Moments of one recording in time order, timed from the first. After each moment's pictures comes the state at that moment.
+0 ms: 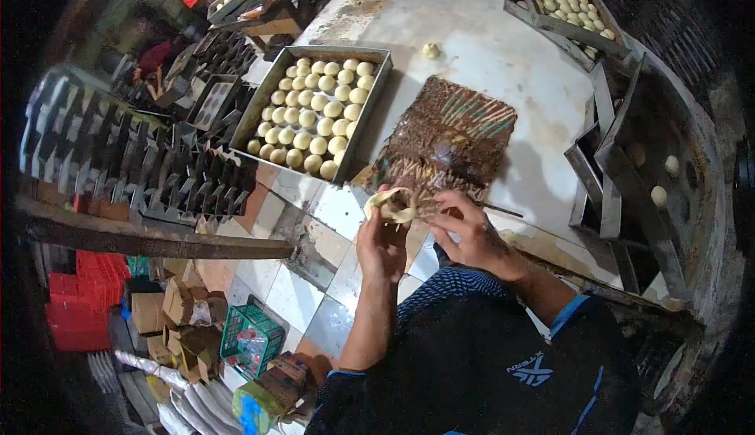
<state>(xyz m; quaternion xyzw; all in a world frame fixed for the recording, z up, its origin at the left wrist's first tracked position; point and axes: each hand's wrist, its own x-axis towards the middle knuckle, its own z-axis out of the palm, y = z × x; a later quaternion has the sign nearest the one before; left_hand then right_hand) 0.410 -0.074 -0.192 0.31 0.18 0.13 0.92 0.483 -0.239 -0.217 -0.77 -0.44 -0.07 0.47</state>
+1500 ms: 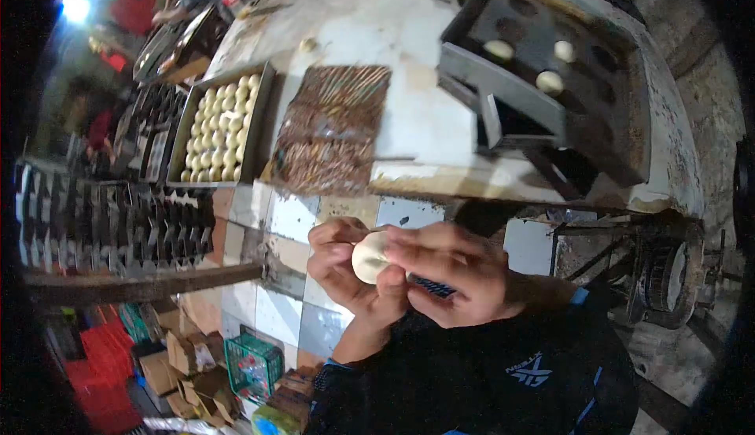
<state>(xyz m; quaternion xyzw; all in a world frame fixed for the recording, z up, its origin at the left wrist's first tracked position) 0.331 -0.265 -0.120 0.67 -0.10 0.41 0.61 0.346 -0.405 -0.063 -0.72 -0.39 -0.14 0.57</state>
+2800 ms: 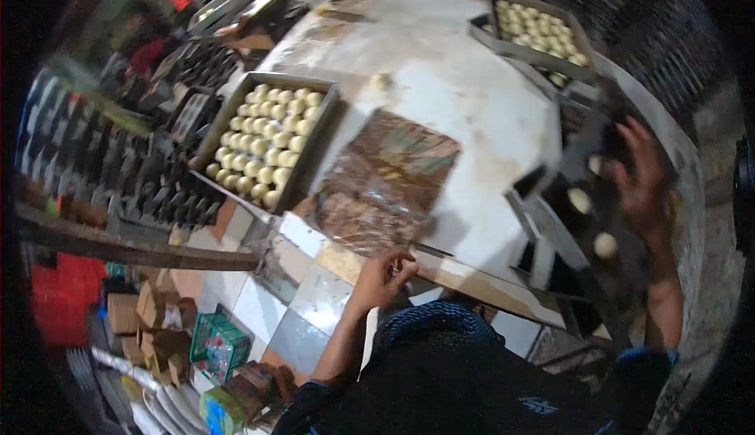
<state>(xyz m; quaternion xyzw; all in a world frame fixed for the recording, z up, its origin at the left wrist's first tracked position) 0.450 -0.168 -0.218 0.81 0.07 -0.08 0.58 0.630 -0.546 -0.014 -0.94 -0.27 -0.20 0.12</state>
